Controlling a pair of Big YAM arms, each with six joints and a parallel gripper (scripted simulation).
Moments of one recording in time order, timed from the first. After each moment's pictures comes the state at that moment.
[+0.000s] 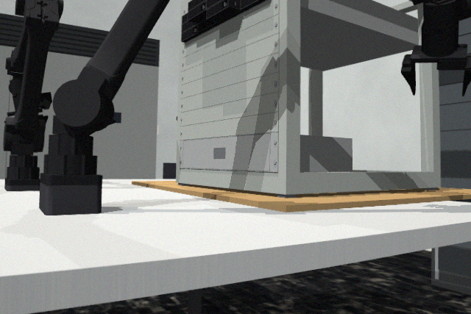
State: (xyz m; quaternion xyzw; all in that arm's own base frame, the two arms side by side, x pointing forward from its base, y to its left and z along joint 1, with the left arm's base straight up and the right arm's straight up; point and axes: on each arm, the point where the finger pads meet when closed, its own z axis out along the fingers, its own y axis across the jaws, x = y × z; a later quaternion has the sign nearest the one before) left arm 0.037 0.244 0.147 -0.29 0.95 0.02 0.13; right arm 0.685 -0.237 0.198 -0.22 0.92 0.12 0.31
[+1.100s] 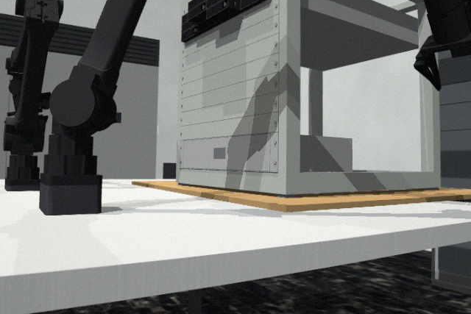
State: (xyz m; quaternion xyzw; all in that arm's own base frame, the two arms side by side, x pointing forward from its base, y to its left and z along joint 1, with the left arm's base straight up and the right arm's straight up) left arm 0.037 0.244 0.147 -0.29 0.95 0.02 0.13; right arm 0.620 -0.332 0.194 -0.11 0.94 0.03 0.32
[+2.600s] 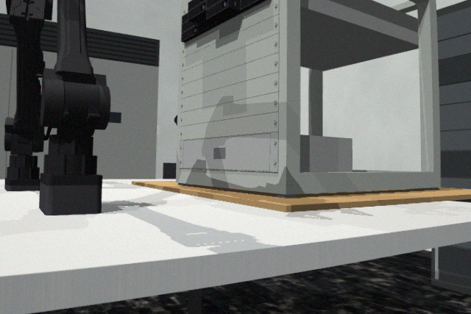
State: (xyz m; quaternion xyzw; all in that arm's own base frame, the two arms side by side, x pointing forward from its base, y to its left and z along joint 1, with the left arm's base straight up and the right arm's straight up) left arm 0.064 0.250 0.147 -0.20 0.97 0.05 0.10; right arm -0.004 -0.544 0.484 0.51 0.51 -0.49 0.48
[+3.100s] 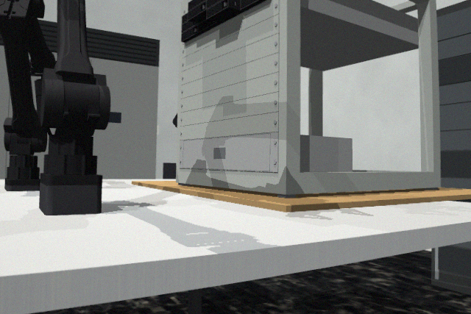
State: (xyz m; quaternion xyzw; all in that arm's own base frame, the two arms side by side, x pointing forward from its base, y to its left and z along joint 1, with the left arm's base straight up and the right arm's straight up) left arm 0.098 0.255 0.152 -0.10 0.99 0.09 0.09; right arm -0.004 -0.544 0.484 0.51 0.51 -0.49 0.49
